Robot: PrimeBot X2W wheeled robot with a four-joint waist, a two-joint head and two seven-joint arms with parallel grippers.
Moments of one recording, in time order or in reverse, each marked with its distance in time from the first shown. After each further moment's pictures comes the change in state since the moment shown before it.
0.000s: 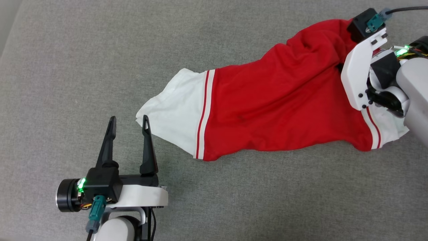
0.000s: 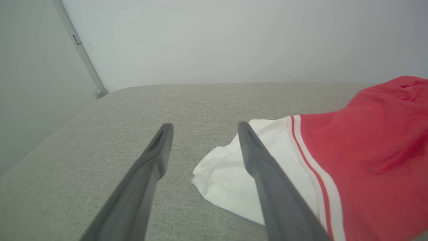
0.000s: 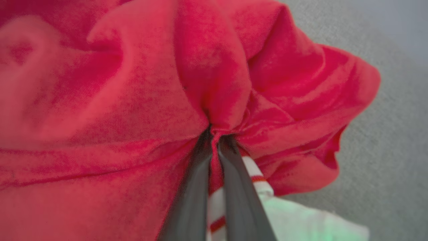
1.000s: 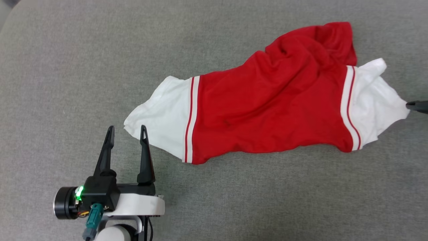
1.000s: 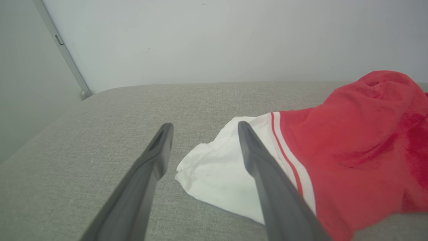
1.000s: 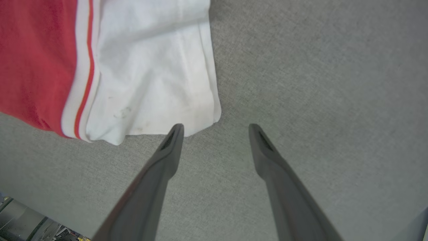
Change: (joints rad) left arm 0.061 -0.038 0.068 -0.006 0.049 -0.072 0.000; right arm -0.051 -0.473 0.071 -0.403 0.305 0.002 0.437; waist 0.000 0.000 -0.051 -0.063
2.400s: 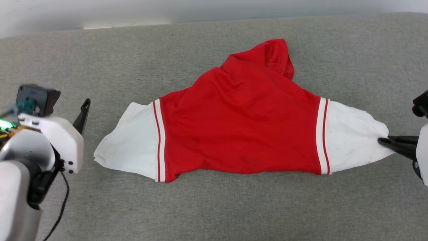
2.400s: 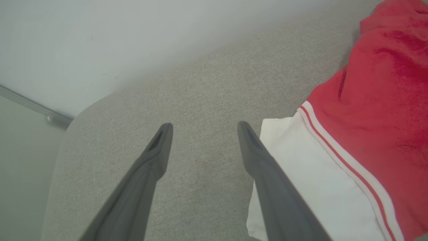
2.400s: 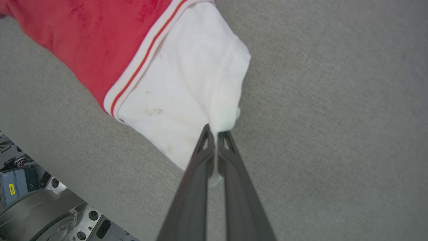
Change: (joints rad) left arm -0.307 0.448 0.050 0.100 -0.198 -0.265 0.644; right arm 0.357 -0.126 -0.083 -0.311 -0.027 0.000 -0.432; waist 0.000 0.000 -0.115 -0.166
